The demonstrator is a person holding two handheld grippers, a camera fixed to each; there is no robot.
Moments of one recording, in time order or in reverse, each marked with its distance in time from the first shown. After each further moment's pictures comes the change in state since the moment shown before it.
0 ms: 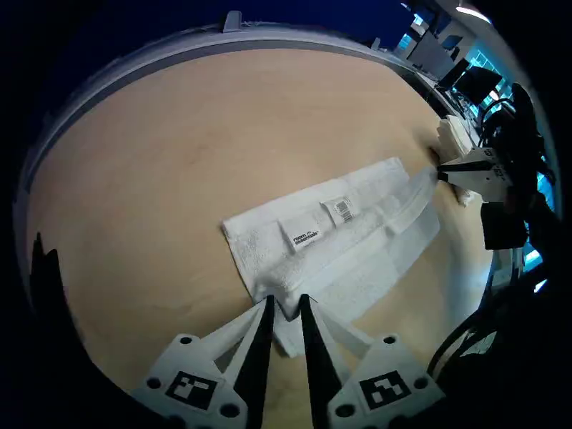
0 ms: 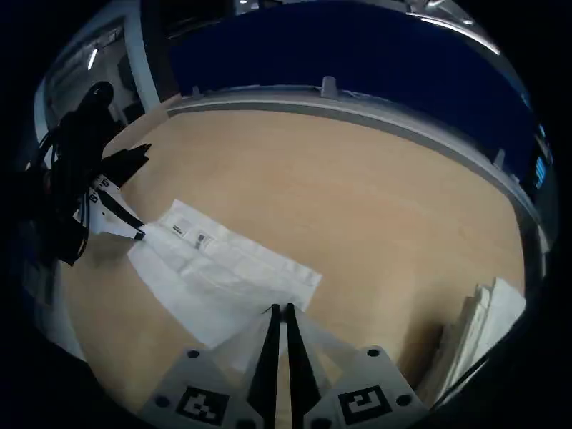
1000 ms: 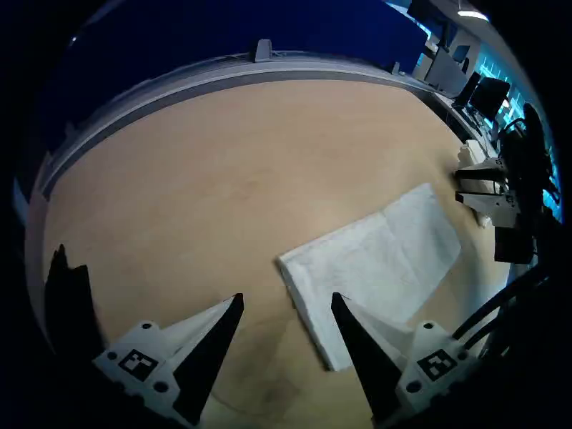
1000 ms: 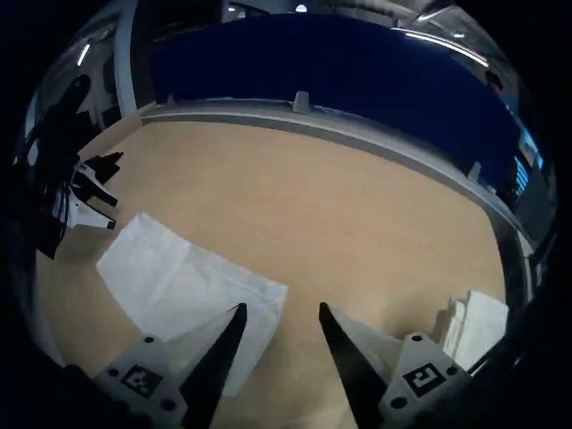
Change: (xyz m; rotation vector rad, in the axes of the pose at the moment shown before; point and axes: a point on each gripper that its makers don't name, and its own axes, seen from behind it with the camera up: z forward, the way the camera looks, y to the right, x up) left arm 0.035 -0.047 -0.019 0.121 0.125 -0.007; right arm 0.020 0.029 0.000 -0.159 0.078 -0.011
